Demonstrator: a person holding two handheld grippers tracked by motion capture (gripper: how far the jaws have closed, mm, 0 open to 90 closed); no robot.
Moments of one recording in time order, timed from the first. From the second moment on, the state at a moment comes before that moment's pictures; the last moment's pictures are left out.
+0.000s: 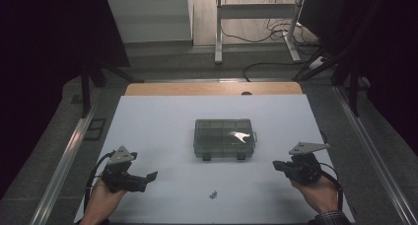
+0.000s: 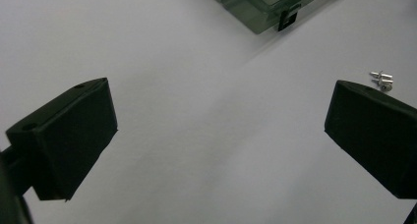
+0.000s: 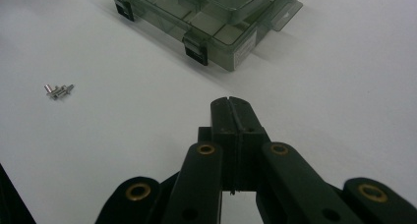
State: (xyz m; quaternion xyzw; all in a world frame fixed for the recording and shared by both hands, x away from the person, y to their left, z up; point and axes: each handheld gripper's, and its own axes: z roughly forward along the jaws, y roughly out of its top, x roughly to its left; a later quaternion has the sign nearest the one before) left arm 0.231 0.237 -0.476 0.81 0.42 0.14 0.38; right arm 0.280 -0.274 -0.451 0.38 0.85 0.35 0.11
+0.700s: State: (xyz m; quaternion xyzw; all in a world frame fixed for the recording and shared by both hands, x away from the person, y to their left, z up) left arm 0.260 0.197 -0.470 0.83 0.40 0.12 0.38; right arm 0.308 -0.258 -0.458 0.38 0.85 0.35 0.11
